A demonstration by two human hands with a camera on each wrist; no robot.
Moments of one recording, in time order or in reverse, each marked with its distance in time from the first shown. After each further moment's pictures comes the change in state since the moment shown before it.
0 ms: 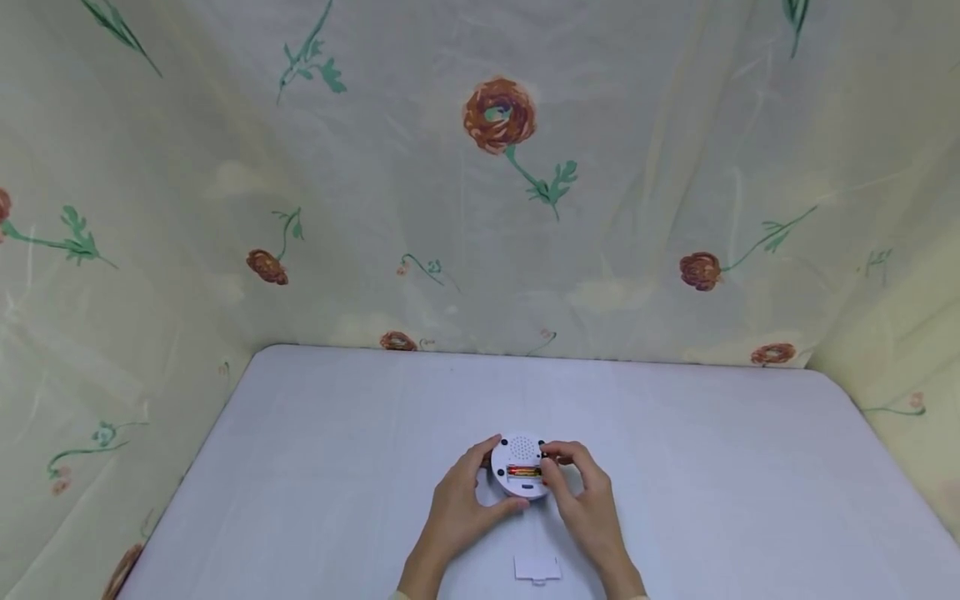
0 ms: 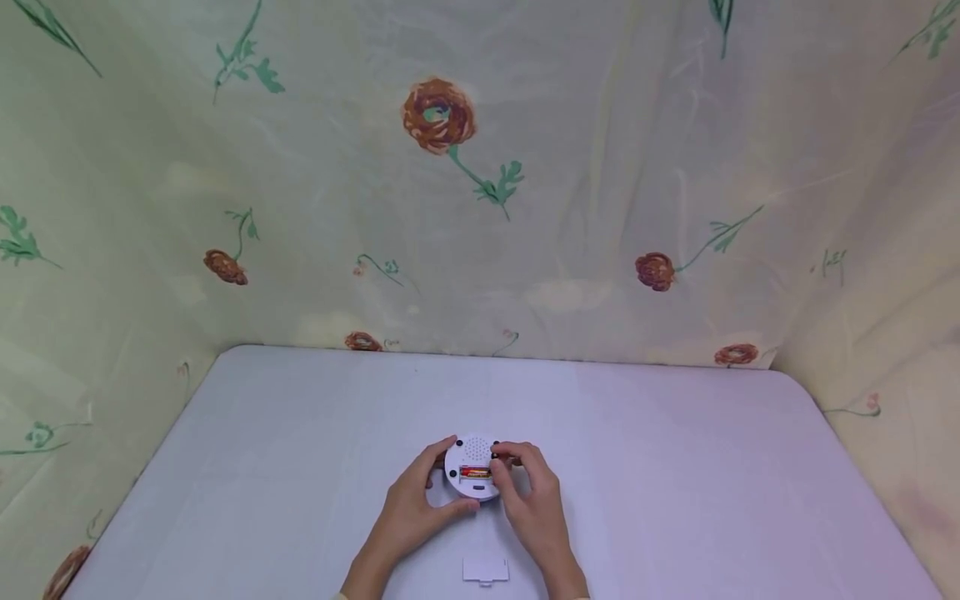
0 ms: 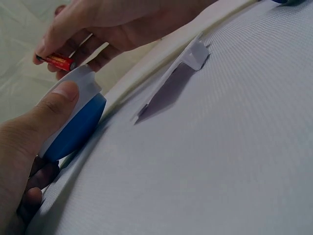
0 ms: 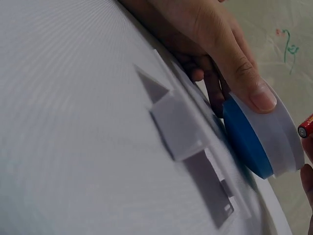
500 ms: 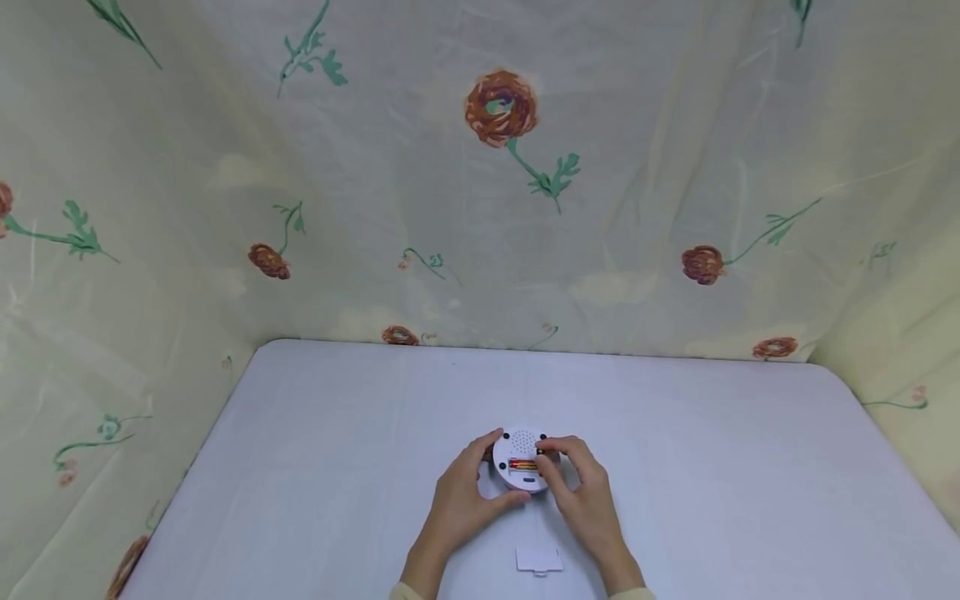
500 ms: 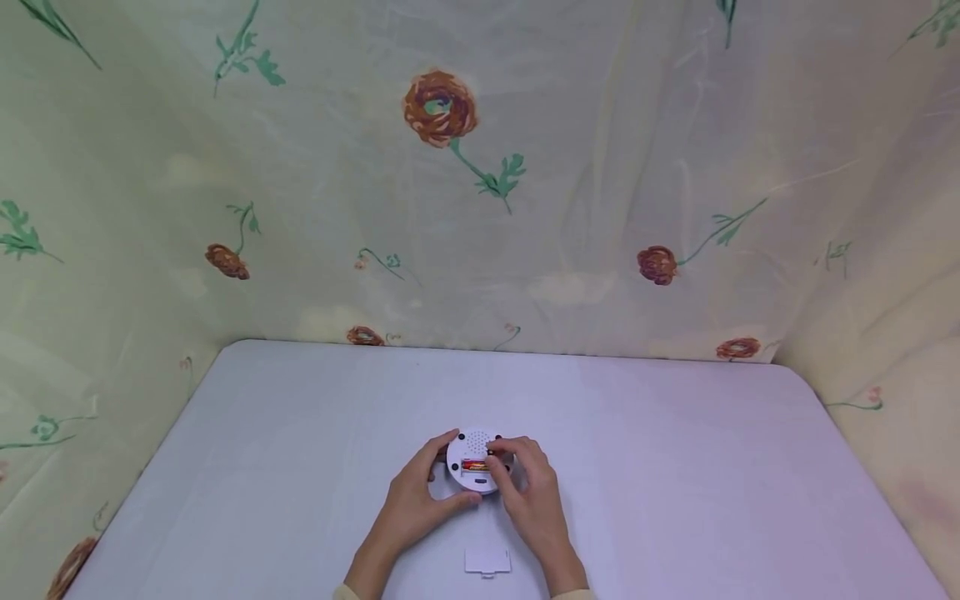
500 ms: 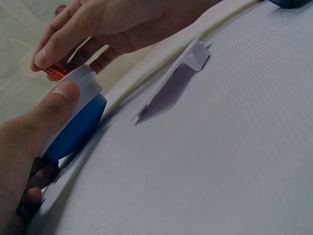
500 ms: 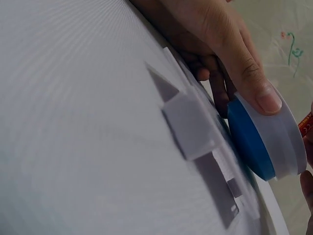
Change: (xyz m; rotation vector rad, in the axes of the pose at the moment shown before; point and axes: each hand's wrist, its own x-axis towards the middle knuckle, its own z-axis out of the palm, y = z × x) left_hand 0.000 -0.002 0.001 -0.013 0.003 0.009; right_hand -0.004 0.029 0.009 -0.007 -0.011 -0.089
